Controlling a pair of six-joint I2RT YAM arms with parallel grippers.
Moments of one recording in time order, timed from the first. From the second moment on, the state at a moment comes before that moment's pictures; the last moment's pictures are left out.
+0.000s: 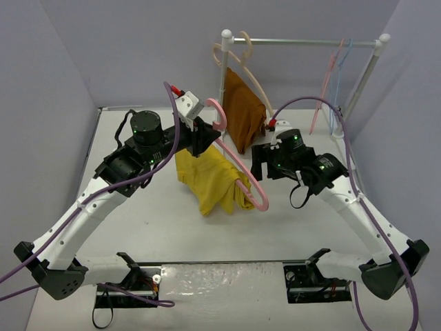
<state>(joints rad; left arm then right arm) -0.69 1.22 1.50 -0.35 0.24 -0.04 0.57 1.18 1.27 -0.81 0.07 0.28</state>
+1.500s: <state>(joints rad) -0.81 1.38 1.57 -0.38 0.02 0.07 0.79 1.35 1.60 -0.82 0.06 0.16</state>
